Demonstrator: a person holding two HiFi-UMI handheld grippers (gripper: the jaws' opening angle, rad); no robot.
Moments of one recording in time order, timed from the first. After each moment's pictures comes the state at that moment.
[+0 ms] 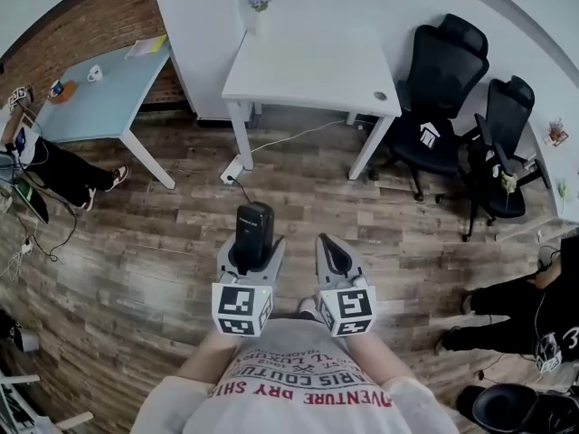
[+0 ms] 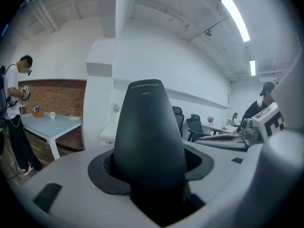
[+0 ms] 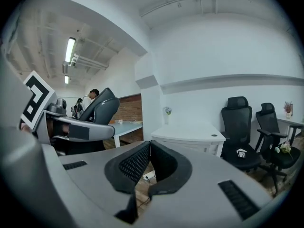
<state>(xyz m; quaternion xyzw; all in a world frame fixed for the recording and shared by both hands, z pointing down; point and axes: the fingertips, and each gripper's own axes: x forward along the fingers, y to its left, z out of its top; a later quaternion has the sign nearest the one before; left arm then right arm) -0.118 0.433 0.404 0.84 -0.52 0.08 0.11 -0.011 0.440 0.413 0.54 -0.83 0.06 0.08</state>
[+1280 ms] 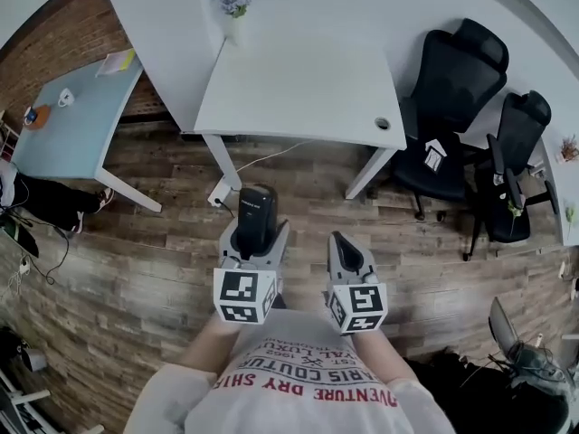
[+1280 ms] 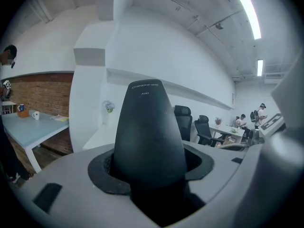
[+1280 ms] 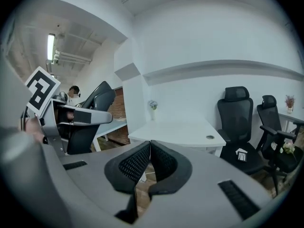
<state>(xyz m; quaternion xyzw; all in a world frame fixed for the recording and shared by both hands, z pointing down) -0.052 0.154 0.402 0.84 -0.52 0.08 0.12 0.076 0.187 0.439 0.57 -0.81 0.12 0.10</state>
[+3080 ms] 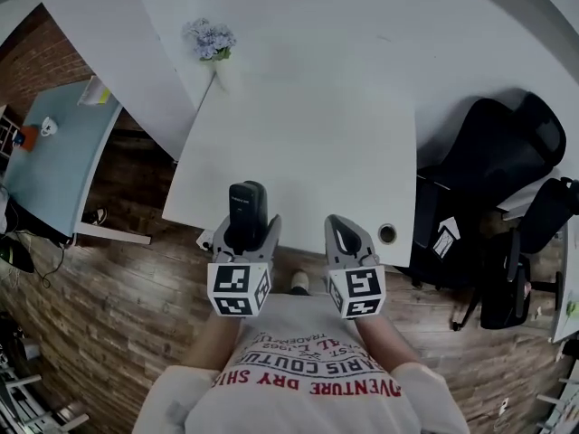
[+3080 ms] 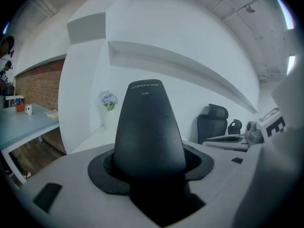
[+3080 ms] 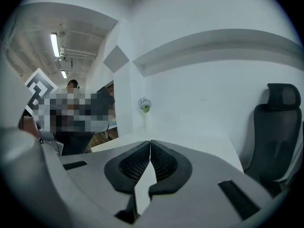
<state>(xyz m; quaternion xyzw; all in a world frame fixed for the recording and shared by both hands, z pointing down) 0.005 -0.251 0.440 0.78 -0.59 0.09 0.17 0.140 -0.258 0.451 0.48 -0.86 0.09 0.13</state>
